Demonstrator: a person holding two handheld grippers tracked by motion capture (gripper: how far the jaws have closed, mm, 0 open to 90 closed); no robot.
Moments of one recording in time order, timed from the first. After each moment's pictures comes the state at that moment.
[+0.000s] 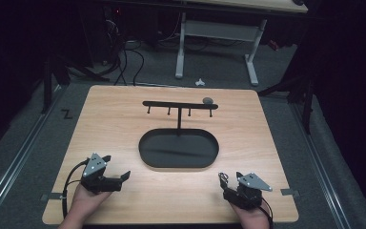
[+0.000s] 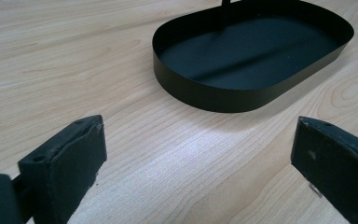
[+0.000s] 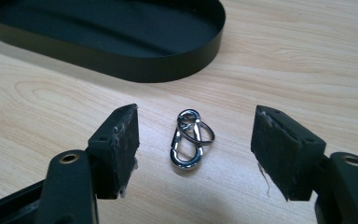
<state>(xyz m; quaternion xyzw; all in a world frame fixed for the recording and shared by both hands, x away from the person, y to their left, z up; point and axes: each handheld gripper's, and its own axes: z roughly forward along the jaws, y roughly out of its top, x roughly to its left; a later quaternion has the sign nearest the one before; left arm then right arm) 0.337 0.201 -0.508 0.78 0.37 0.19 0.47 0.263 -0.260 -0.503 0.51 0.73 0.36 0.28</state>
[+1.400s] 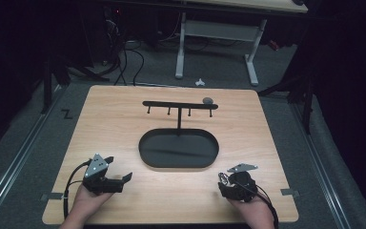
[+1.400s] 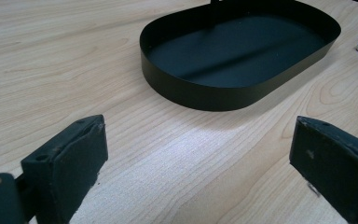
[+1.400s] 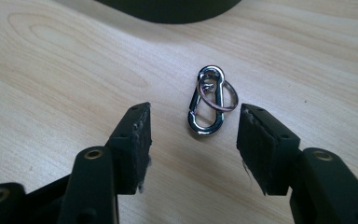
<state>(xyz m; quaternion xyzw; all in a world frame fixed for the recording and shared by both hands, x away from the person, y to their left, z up) 0.336 0.197 -0.511 0.78 0.36 0.17 0.48 0.291 -0.246 -0.484 0.53 0.80 0.22 0.16</state>
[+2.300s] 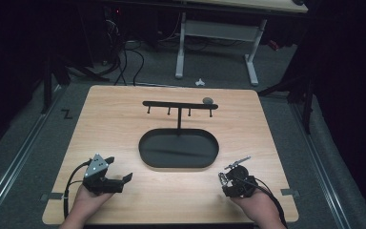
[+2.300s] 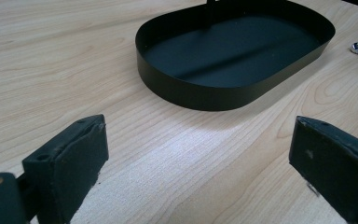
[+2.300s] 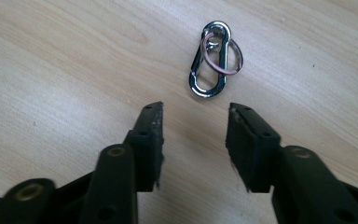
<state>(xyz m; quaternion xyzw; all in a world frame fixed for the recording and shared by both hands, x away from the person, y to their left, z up) 0.336 0.197 -0.512 0.78 0.36 0.17 0.48 0.303 -0.243 -0.471 0.53 0.84 0.11 0.09</state>
